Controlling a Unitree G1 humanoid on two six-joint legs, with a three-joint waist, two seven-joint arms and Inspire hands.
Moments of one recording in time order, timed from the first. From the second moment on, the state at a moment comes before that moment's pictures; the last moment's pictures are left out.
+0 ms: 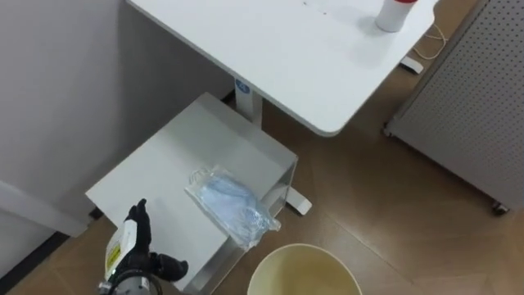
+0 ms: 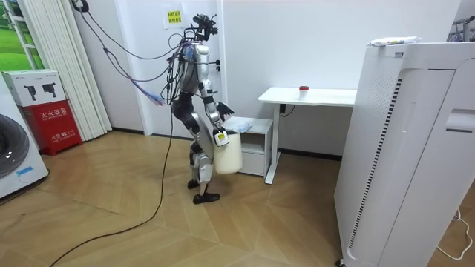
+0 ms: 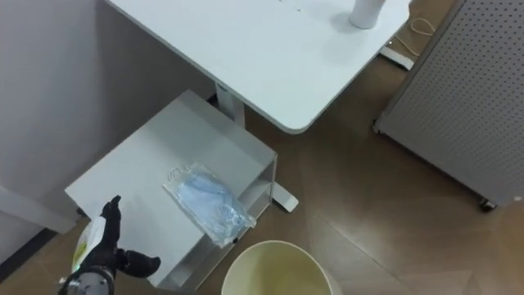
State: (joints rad) left arm -0.47 0.21 -0.16 1.20 0.33 -0.20 0.52; right arm -0.28 -0.25 0.32 1.34 0.50 -0.11 0.17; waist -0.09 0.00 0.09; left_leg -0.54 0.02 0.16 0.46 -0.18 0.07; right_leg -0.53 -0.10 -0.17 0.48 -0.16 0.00
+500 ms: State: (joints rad) left arm -0.58 0.23 -0.26 1.18 0.35 -0.21 0.62; right arm -0.30 -0.26 0.42 1.32 0.70 -0.11 0.16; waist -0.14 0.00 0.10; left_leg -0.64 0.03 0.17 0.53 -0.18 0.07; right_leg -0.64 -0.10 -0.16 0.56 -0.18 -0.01
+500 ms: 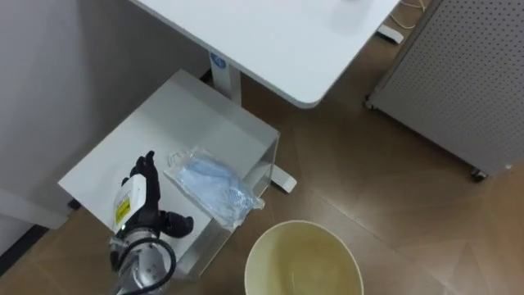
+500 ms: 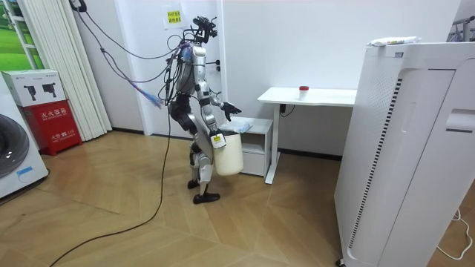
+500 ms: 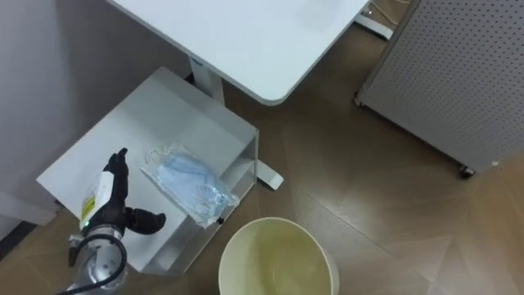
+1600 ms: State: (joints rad) left arm -0.67 0.23 -0.36 1.19 0.58 -0.13 0.63; right arm -0.30 -0.31 0.45 1.18 0.87 -0.12 0.23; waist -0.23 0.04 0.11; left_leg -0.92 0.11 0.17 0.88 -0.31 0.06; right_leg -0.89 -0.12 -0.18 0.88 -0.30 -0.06
